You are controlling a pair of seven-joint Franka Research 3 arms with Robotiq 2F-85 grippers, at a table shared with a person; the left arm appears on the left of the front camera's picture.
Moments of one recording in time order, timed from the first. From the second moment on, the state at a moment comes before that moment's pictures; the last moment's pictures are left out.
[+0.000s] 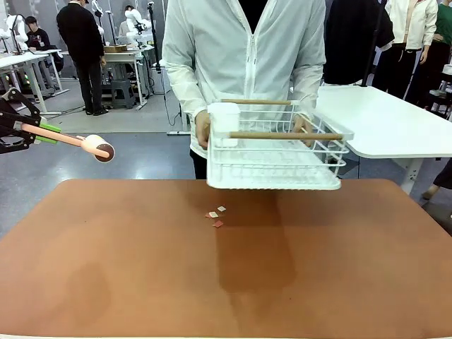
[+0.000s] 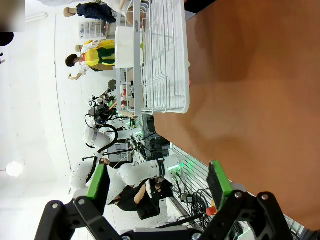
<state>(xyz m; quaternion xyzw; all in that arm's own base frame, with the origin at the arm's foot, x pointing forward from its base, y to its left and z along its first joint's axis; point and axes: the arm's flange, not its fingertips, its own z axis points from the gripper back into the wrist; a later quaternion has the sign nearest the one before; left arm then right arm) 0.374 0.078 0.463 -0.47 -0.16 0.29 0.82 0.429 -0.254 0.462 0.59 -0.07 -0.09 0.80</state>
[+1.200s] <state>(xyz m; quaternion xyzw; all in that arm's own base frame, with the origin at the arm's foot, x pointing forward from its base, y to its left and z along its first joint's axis) 0.389 0.070 0.490 -0.42 -0.18 0.20 0.87 0.429 -0.254 0.462 0.59 -0.07 -0.09 0.80</state>
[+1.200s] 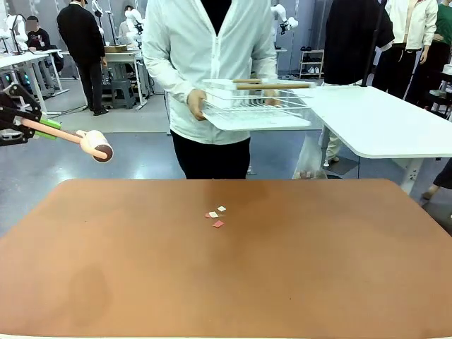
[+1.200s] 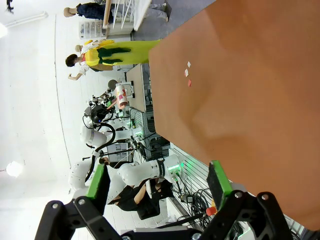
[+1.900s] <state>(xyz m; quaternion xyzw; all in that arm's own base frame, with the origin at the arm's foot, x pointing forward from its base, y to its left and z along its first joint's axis) 0.532 0.014 0.501 -0.30 -0.05 -0.06 0.95 0.430 -0.254 0.461 0.59 -0.07 -0.09 0.80</state>
